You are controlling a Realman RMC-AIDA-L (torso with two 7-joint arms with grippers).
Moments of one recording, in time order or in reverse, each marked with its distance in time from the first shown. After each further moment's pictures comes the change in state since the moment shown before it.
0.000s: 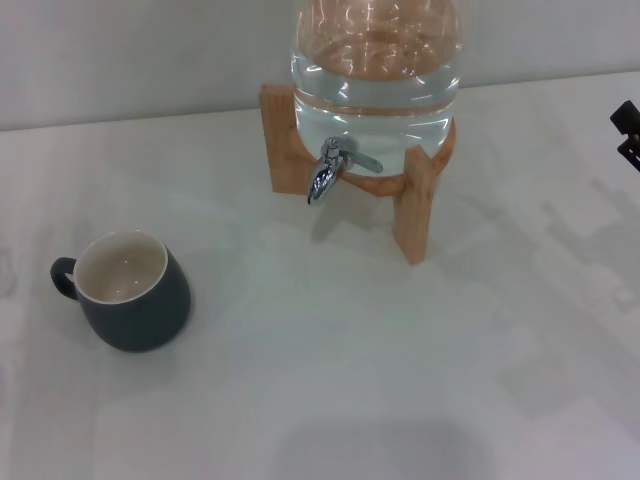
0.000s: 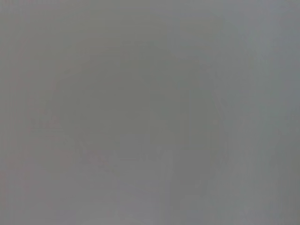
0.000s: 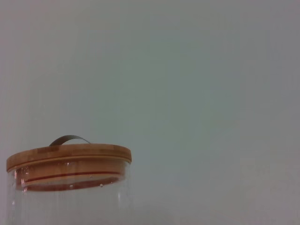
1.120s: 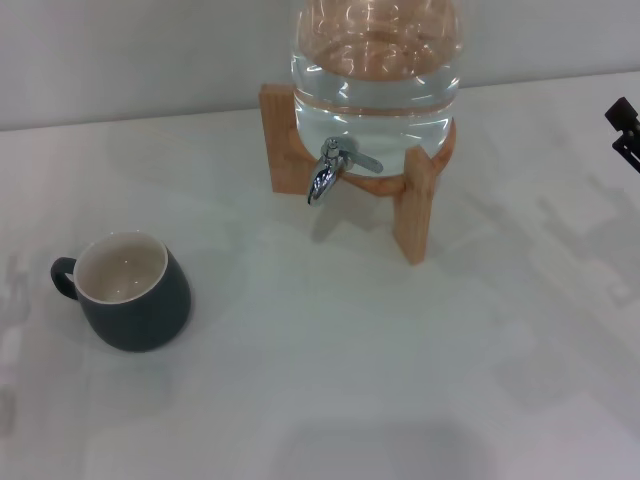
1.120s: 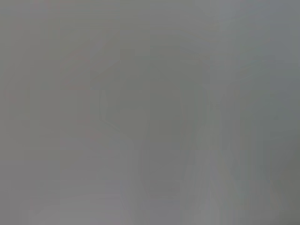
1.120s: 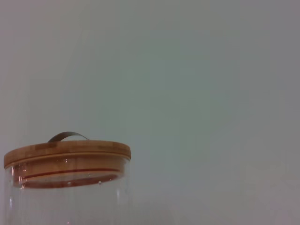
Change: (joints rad) left arm 0.043 0.000 0.111 -0.005 0.000 -0.012 0.005; right arm 0.012 -0.001 0.000 0.000 0.000 -0.016 -0.002
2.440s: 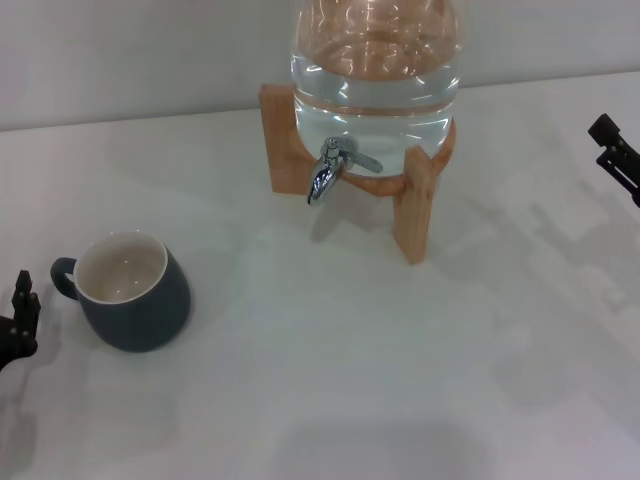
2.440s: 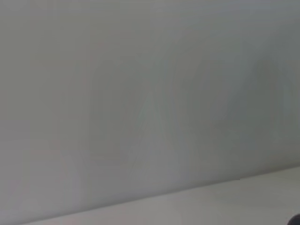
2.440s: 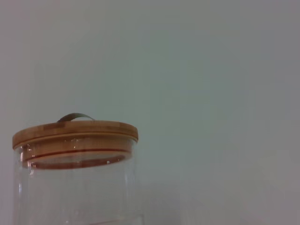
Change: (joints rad) left arm 0.052 -0.002 0.169 0.001 0.000 -0.029 0.012; right arm -0.001 0.002 -0.039 0.000 -0.002 -0.033 -0.006
